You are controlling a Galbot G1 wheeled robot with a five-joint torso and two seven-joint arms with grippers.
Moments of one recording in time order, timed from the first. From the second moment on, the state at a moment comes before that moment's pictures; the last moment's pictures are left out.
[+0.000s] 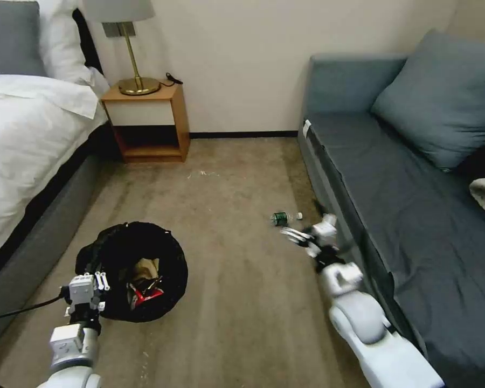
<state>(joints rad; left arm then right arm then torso) 1.70 -1.44 -0.82 -2.08 -0.05 -0.04 -0.08 -1.37 1.21 0.41 1.78 0.03 0.40 0.05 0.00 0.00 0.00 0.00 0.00</state>
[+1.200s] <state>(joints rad) 1.73 -1.45 -0.83 -2.08 -0.04 -0.09 -0.09 -1.50 1.27 0.44 1.84 0.05 0.45 -0.04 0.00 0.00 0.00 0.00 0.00</state>
